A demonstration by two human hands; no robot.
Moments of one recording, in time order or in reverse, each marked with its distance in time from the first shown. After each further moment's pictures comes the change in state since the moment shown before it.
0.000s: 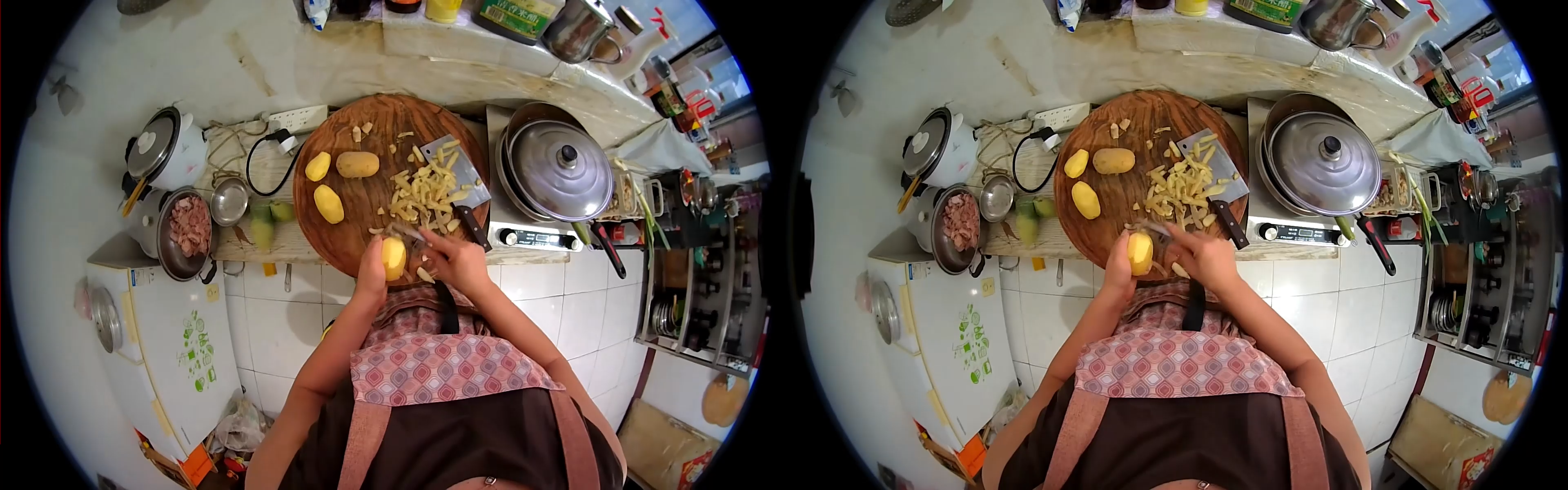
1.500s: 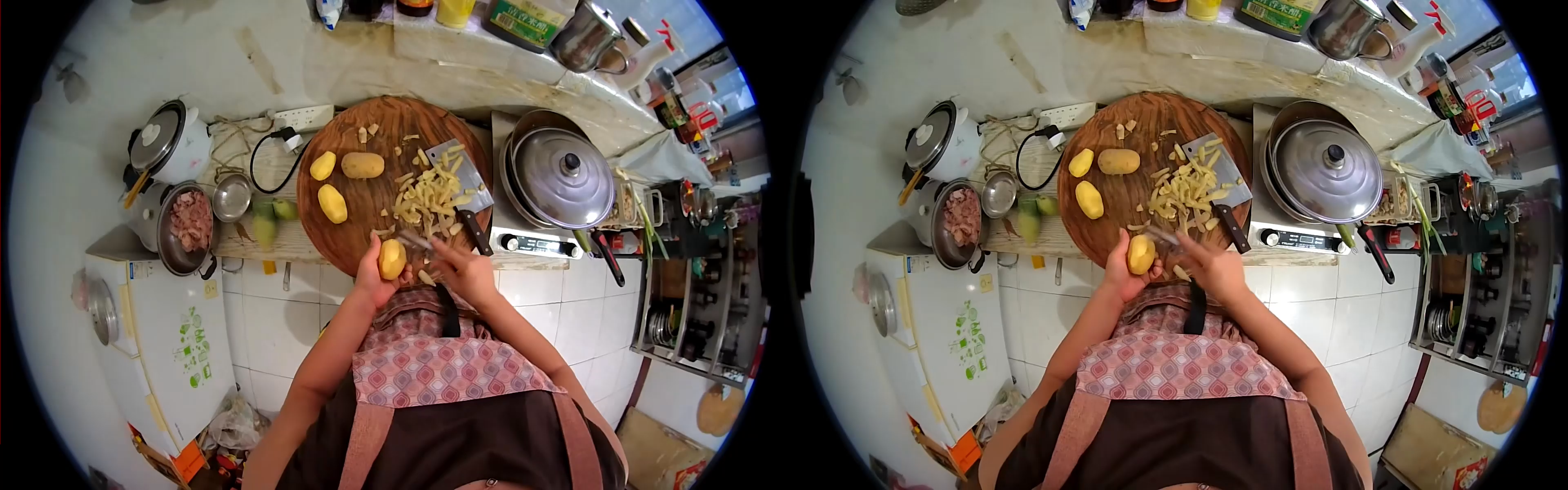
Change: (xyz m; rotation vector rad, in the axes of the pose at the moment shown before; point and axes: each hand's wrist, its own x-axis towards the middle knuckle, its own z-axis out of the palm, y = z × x) left_hand 0.001 0.009 -0.006 -0.283 -0.040 -0.351; right_hand -0.014 0.002 -0.009 -0.034 0.021 -0.021
